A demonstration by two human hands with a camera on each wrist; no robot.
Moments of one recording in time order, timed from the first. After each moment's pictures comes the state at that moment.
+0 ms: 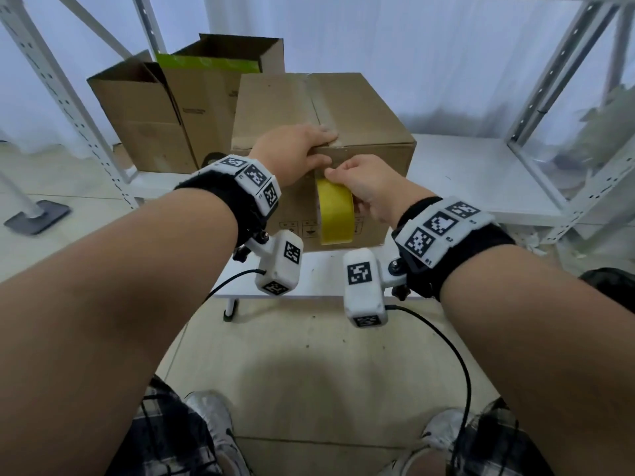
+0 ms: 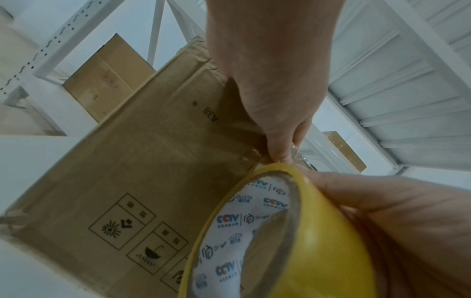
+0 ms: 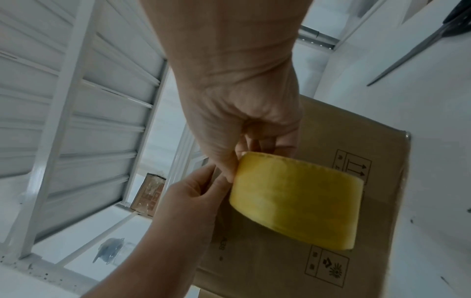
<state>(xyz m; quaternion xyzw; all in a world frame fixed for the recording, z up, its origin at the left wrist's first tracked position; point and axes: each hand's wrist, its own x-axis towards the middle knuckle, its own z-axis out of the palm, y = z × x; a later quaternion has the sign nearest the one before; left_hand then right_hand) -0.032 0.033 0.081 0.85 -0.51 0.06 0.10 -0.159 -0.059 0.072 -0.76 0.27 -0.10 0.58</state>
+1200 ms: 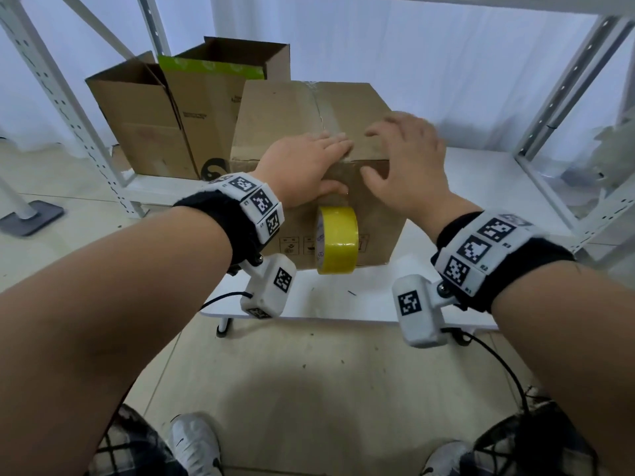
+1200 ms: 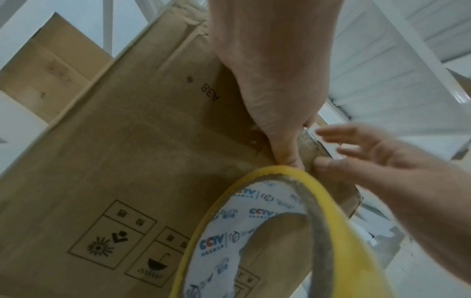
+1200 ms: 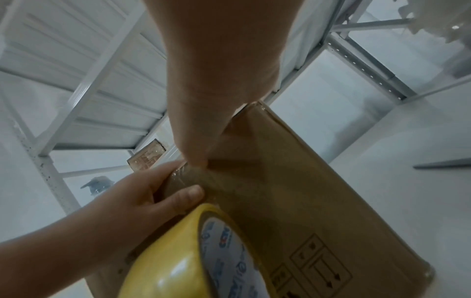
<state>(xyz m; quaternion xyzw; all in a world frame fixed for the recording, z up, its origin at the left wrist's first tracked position) -0.020 0.017 0.068 0.82 -0.56 0.15 0.00 -0.146 -0.123 0.069 -0.95 0.17 -0.25 0.04</state>
